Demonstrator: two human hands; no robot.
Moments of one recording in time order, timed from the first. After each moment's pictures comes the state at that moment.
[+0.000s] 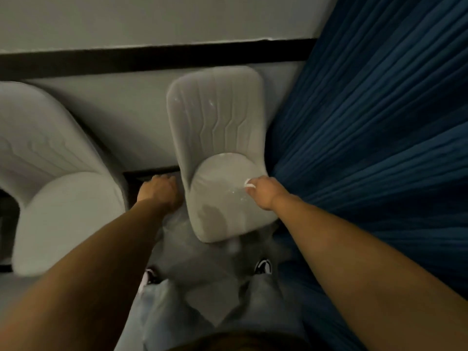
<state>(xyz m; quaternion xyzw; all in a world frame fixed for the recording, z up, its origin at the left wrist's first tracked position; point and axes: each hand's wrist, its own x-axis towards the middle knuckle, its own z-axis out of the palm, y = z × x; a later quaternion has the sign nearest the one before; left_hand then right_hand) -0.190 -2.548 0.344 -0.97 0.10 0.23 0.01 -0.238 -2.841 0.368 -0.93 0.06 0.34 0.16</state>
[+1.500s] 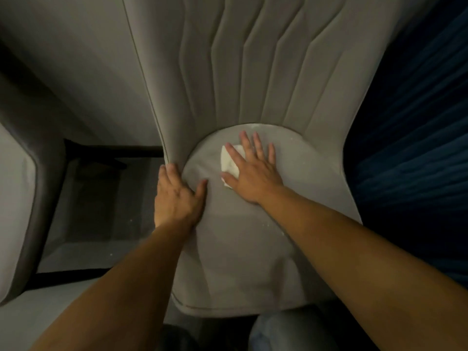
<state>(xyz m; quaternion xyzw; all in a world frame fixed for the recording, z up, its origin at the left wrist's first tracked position) -0.126 -2.616 -0.107 -0.94 -0.18 0.04 -0.28 -0.059 -2.812 -0.115 -0.98 -0.14 0.07 0.07</state>
